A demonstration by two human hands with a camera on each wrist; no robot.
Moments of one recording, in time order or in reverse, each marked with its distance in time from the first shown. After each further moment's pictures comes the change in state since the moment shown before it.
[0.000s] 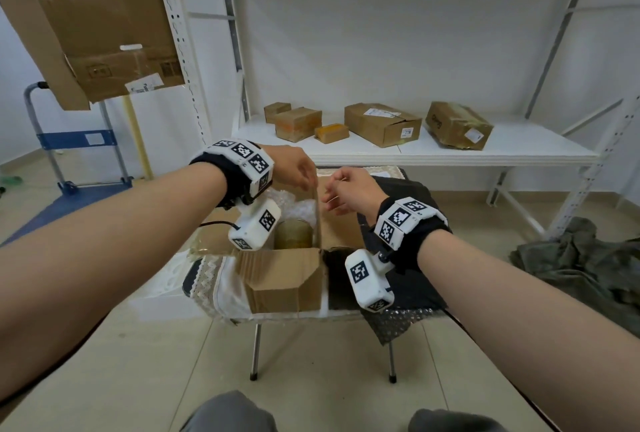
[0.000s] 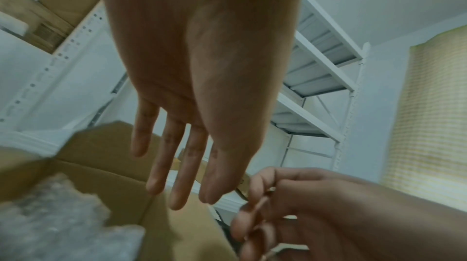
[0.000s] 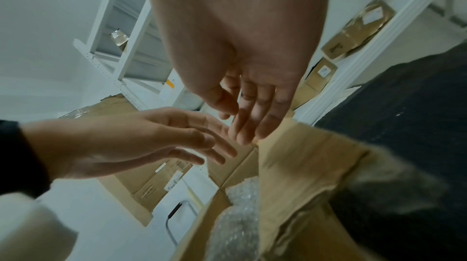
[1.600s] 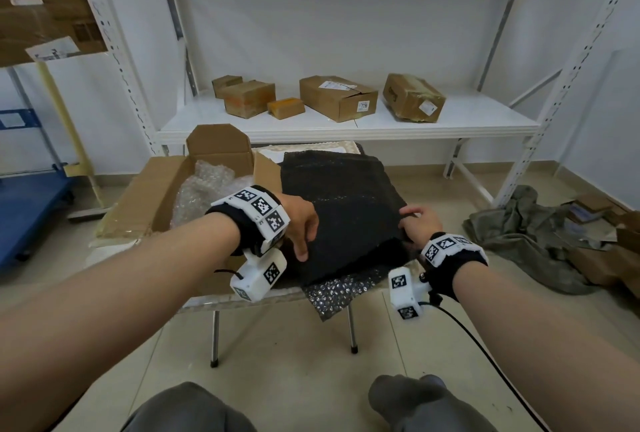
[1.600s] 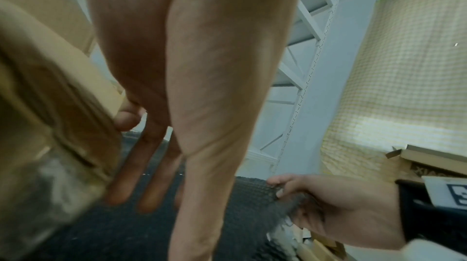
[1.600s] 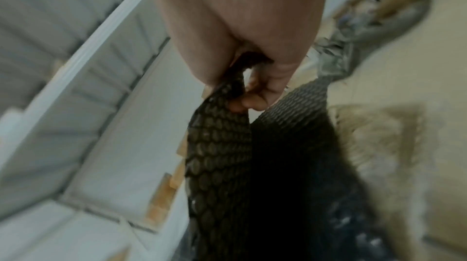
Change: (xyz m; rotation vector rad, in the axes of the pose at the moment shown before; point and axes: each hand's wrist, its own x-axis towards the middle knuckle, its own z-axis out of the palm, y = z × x) left_hand 0.042 0.091 0.109 0.161 -0.353 0.002; right_hand -0.016 0.189 -0.147 -0.015 0.577 0.371
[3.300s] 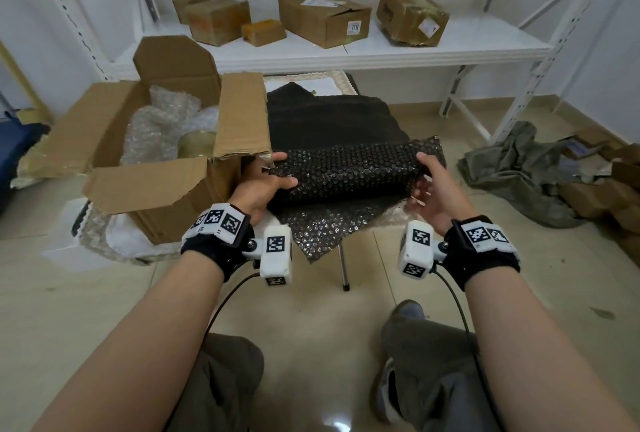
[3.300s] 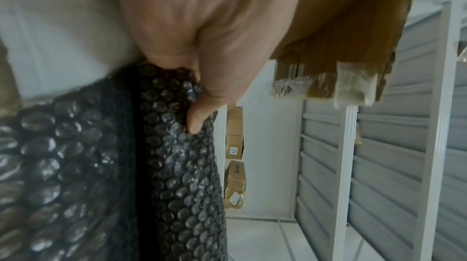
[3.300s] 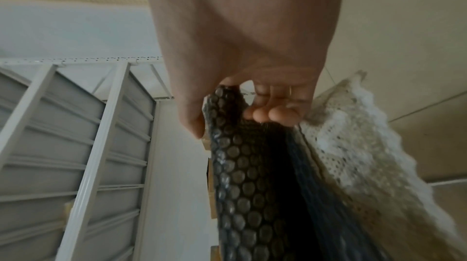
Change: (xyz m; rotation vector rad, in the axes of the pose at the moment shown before) left_hand 0.068 -0.020 0.123 -1.573 0.585 -0.124; right_hand -0.021 0.056 -0.028 0.604 -0.191 0.211
